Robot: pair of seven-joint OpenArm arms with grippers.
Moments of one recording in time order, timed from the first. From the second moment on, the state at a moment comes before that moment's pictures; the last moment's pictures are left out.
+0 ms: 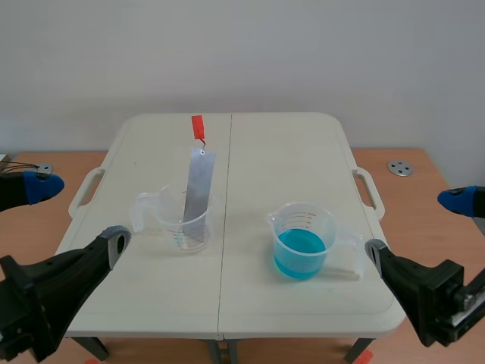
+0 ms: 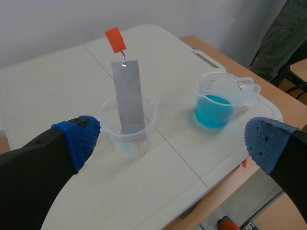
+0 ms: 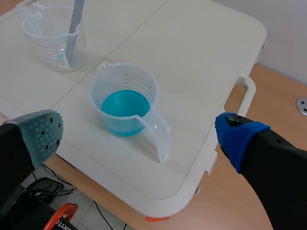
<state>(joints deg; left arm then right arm) 48.0 -32.4 -8.5 119.6 -21.6 -26.5 -9.0 -45.8 31.3 12.3 114.5 16.8 24.7 4.0</state>
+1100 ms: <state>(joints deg) 48.0 -32.4 -8.5 119.6 -21.4 -26.5 -7.5 -45.8 31.3 12.3 114.5 16.8 24.7 2.4</state>
